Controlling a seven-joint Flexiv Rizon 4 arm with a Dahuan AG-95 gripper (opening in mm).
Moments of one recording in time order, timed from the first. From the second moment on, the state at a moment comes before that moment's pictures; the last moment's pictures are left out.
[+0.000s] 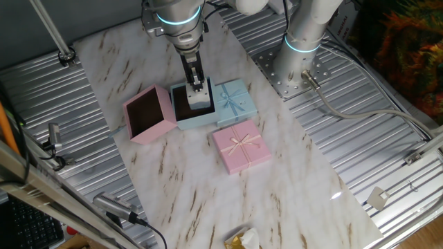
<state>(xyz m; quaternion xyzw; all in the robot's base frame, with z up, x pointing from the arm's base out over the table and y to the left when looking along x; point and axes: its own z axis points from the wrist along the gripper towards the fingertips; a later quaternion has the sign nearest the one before) 0.415 0.014 0.161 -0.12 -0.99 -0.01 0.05</state>
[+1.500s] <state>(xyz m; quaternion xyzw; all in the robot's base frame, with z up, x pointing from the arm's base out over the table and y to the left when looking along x) 0.416 0.011 0.149 -0.12 -0.99 -0.01 0.04</state>
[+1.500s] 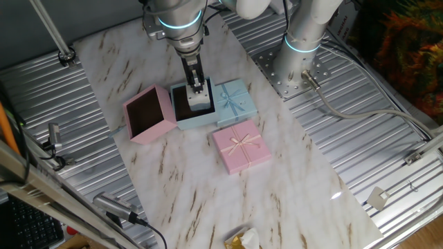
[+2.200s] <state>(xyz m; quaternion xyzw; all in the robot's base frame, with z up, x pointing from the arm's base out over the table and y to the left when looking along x) 0.416 0.009 0.144 -0.12 -0.99 -0.01 0.05</state>
